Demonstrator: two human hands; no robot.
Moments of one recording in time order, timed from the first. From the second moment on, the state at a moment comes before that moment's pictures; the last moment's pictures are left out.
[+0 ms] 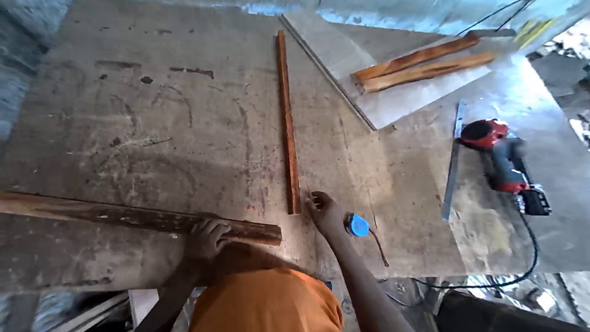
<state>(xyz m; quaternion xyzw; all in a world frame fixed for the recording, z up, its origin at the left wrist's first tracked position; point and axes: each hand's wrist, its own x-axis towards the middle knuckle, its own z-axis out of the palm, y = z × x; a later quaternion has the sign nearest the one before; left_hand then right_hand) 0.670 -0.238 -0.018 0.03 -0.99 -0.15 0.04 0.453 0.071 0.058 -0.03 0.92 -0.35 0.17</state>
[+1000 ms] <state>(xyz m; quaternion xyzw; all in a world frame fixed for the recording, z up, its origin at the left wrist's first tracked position) 0.669 -0.243 -0.007 0.03 -0.99 -0.14 -0.02 0.513 0.109 0.040 -0.10 0.92 -0.31 0.21</state>
